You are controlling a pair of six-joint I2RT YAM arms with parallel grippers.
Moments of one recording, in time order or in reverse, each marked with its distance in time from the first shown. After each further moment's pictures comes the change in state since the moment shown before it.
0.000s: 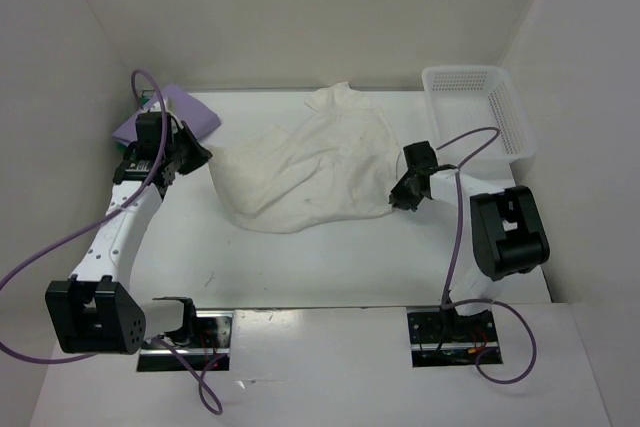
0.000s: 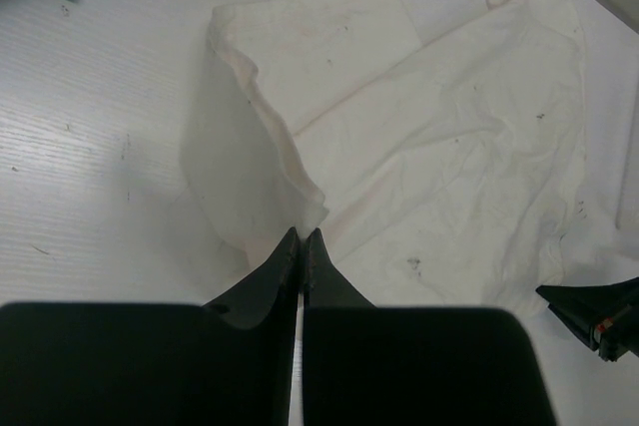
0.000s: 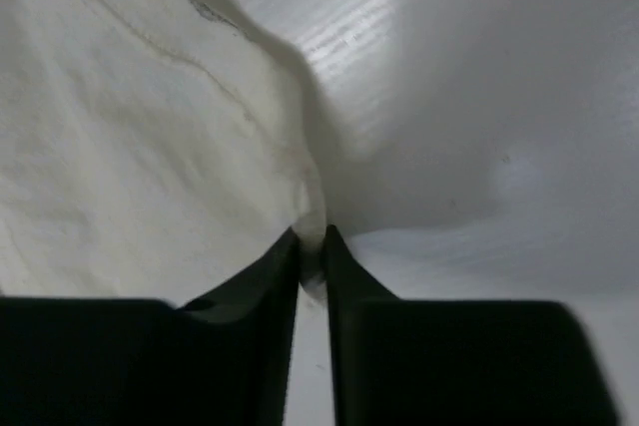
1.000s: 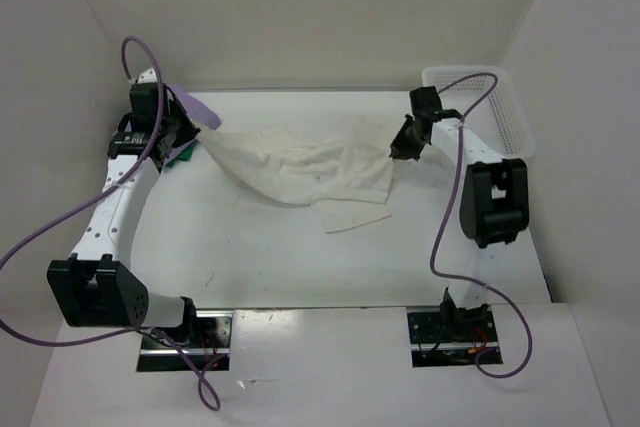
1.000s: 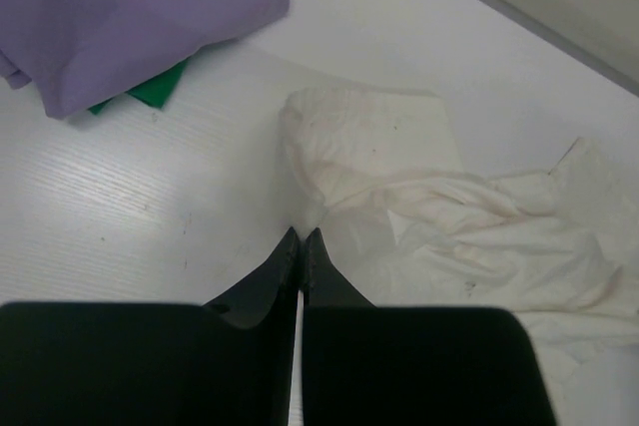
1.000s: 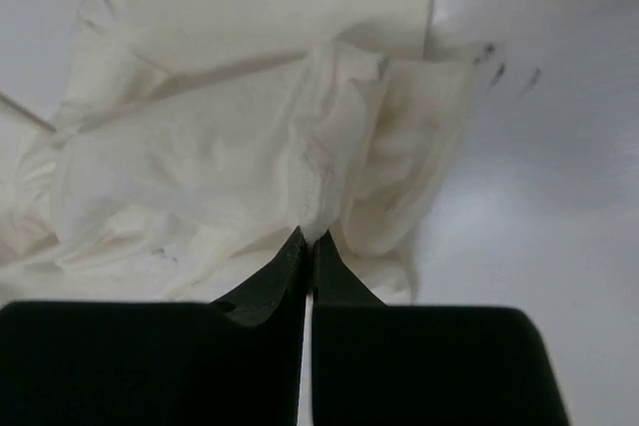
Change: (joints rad) left arm -0.001 0.126 0.257 -0.067 -0.177 0.060; right arm -0.079 0.226 0.572 -0.253 -0.102 -0.210
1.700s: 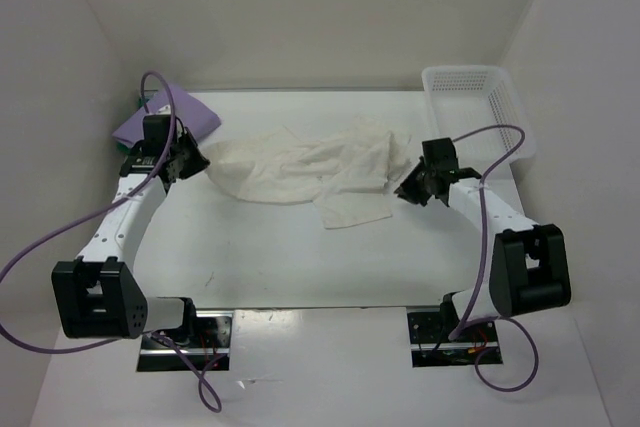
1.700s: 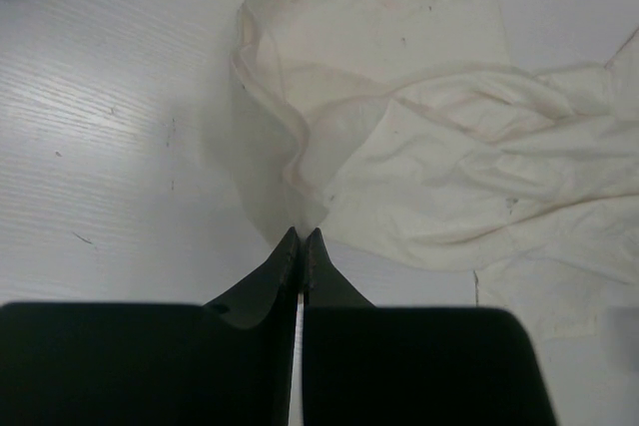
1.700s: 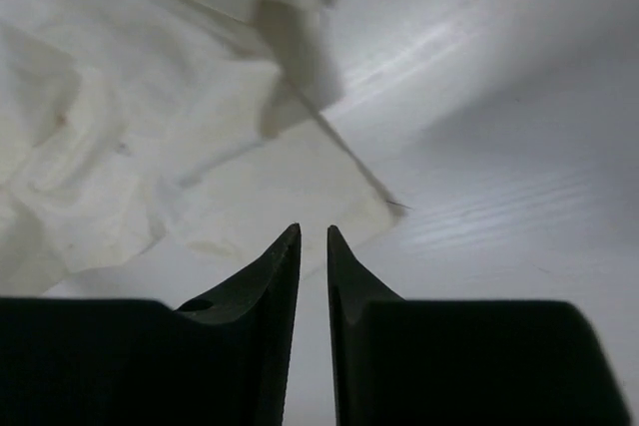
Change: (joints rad) left arm 0.013 -0.045 -0.266 0.052 0.116 -0.007; right arm 0.025 -0.454 -0.554 0.192 0.005 0.181
